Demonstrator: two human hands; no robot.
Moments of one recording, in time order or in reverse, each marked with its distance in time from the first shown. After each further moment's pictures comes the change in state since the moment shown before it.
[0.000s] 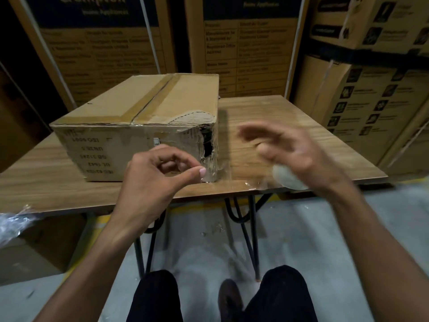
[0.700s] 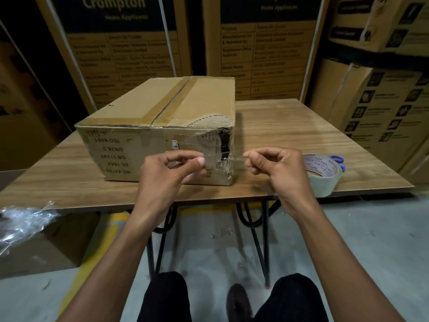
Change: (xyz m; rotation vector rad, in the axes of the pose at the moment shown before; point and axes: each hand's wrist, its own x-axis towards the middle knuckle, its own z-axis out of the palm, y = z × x) left_hand 0.018 -0.031 -0.004 -0.330 0.116 -0.209; right_hand 0.025 0.041 0.064 0.363 0.431 0.215
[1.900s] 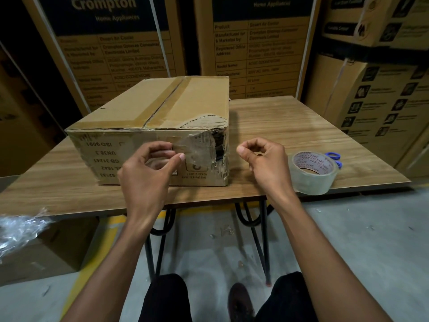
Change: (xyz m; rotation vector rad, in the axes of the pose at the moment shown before) left_hand 0.013 -0.020 -0.005 0.360 0.324 0.318; right_hand 0.019 0.009 0.019 -0.242 0.140 0.001
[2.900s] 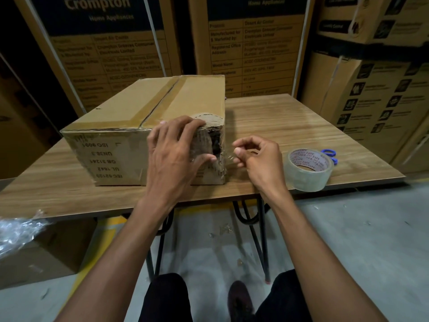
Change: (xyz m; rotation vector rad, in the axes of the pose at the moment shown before) left_hand 0.024 -0.001 0.036 0.639 -0.205 0.608; right_hand 0.003 0.004 0.005 0.021 0.022 0.017
